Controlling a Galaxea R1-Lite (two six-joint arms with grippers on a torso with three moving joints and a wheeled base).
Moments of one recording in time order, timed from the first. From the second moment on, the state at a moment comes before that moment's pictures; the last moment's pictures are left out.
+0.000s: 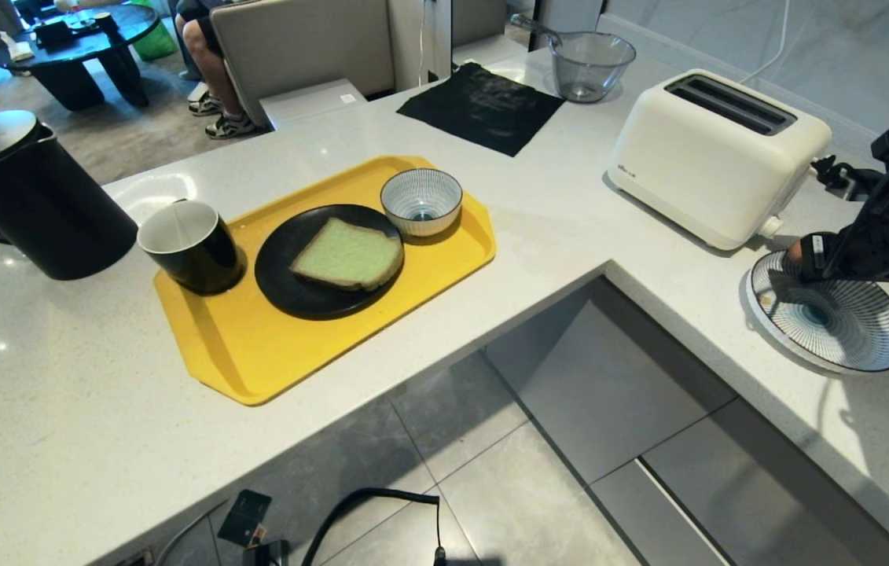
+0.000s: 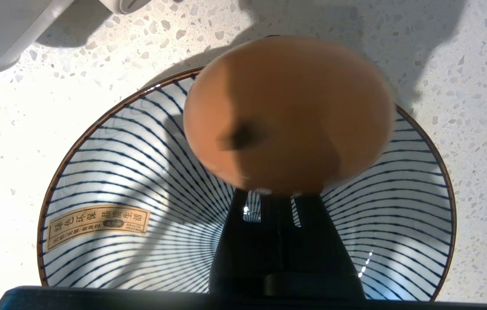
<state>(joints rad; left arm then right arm) 0.00 0.00 0.00 -0.04 0.01 -0.02 -0.24 2.06 -1.96 0.69 0.03 -0.04</state>
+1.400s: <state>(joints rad) 0.00 0.00 0.00 -0.04 0.01 -0.01 -0.30 1.93 -1.90 0.70 0.03 -0.04</state>
